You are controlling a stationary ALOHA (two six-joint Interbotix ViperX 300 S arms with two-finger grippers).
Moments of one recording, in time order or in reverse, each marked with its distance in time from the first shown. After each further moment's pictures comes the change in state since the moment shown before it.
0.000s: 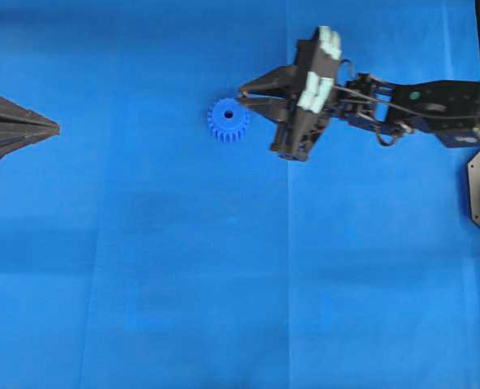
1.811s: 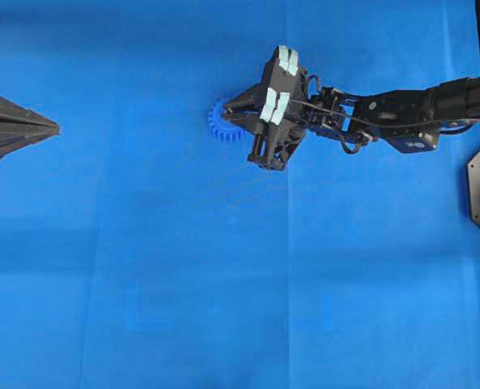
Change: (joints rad) left arm 0.002 -0.002 0.002 0.002 0.003 0.000; right arm 0.014 0.189 -0.060 0.025 -0.015 0.008
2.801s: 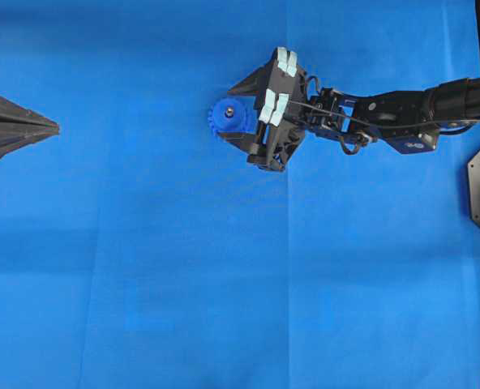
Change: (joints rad) left arm -0.002 0.000 -0.002 -0.002 0.000 -0.002; right arm 0.003 -0.006 0.000 0.000 0.014 -0.002
